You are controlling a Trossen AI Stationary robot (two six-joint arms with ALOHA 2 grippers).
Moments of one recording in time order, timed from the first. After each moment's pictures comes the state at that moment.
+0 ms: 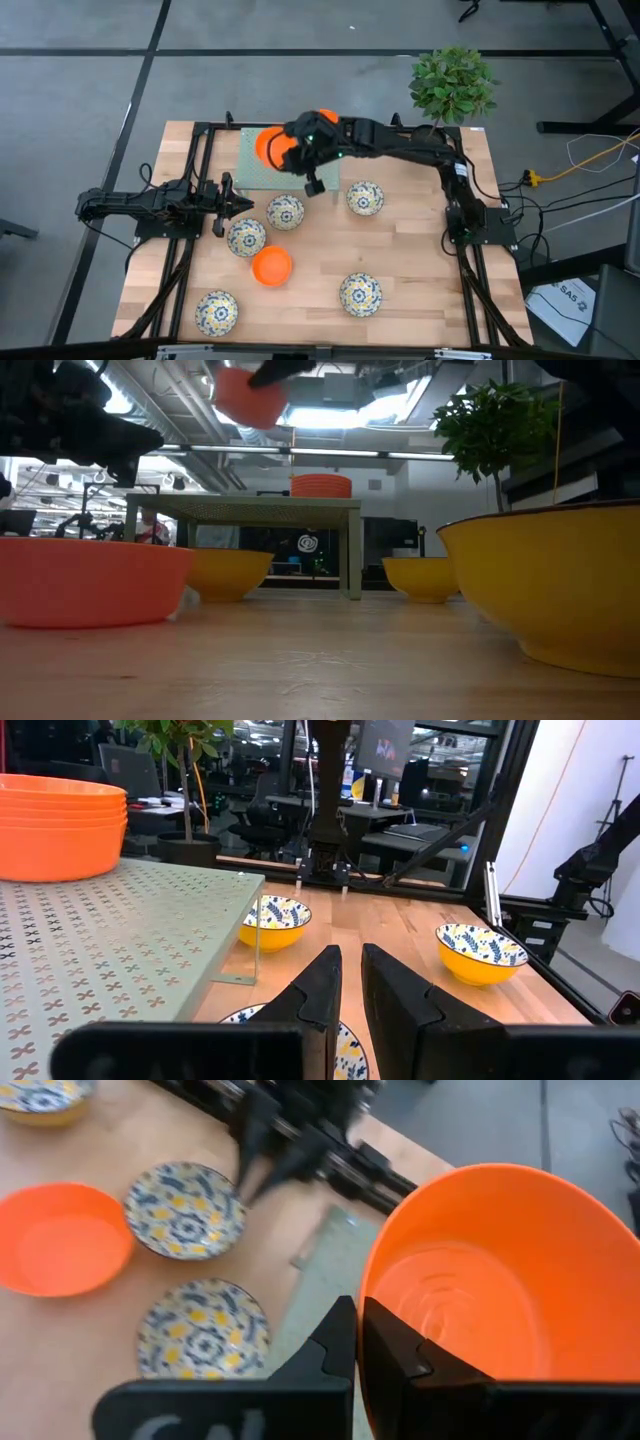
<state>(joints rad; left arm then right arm) 0.00 0.02 0.01 0.03 -0.03 -0.14 -0.14 2.06 2.36 -0.92 -0.09 -0.63</state>
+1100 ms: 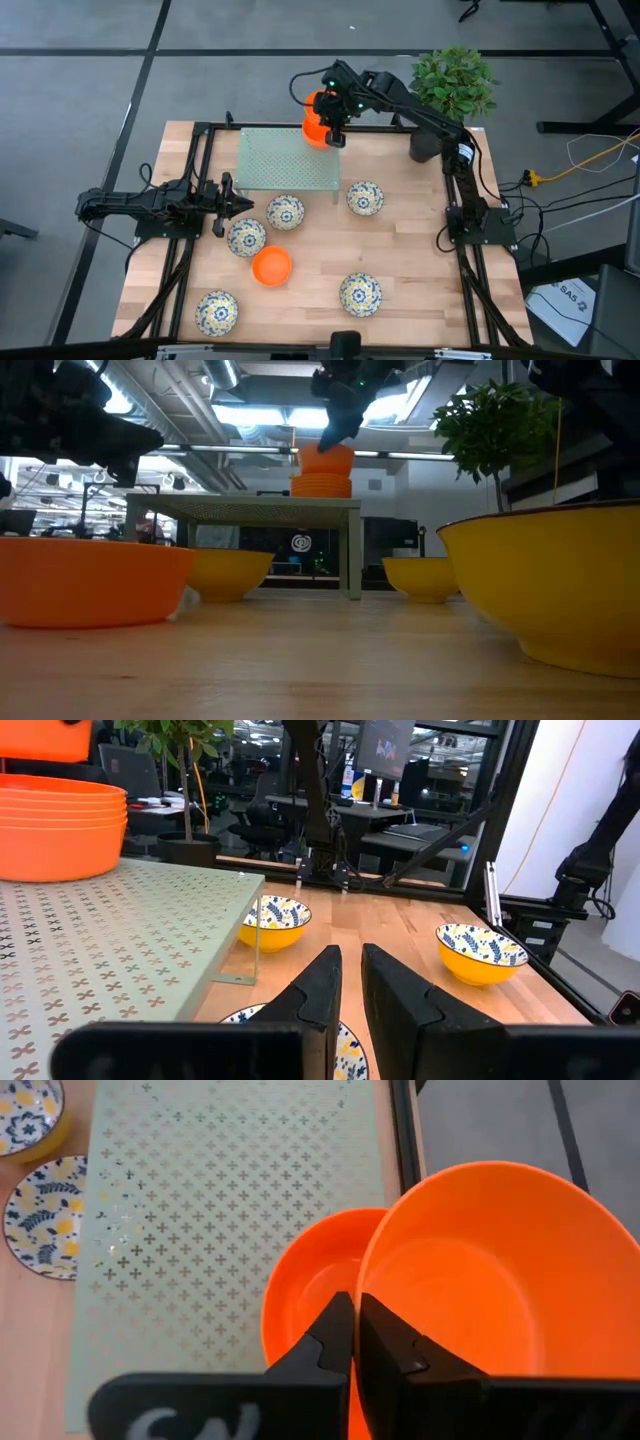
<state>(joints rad) 0.00 0.02 0.01 0.03 -0.03 -0.14 -0.46 2.05 2.36 -1.17 -0.10 -0.43</state>
